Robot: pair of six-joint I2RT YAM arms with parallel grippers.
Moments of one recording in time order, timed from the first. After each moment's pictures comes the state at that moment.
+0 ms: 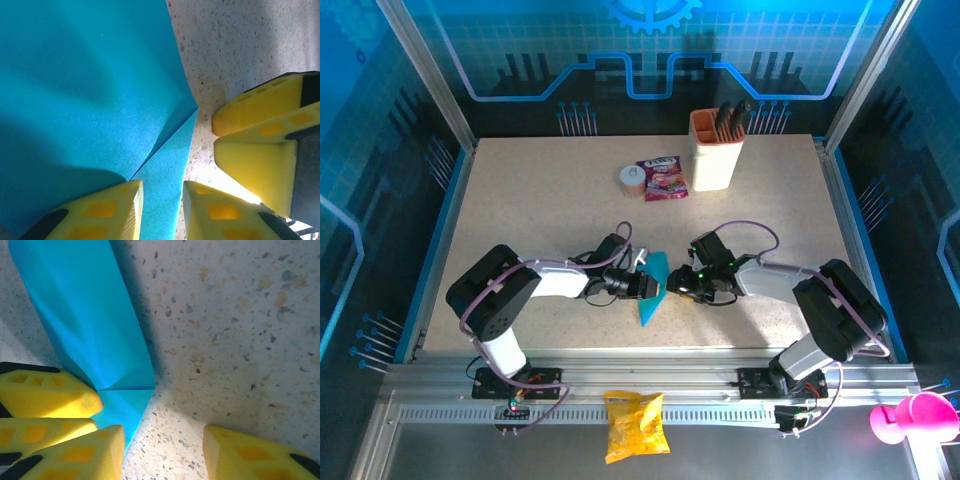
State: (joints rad) left arm -0.65 1.73 0.70 0.13 0.53 -0.68; right arm 0.58 1.54 0.66 -0.19 -0.39 0.87
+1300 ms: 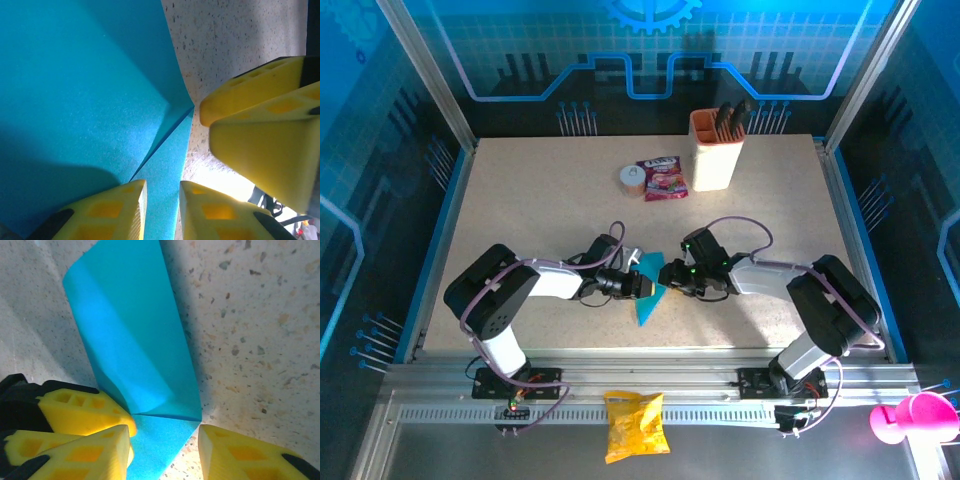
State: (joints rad) left arm -0.60 1.72 0.64 0.23 0.61 -0.68; right arm 0.62 1.58 0.69 -0.09 -0.37 0.92
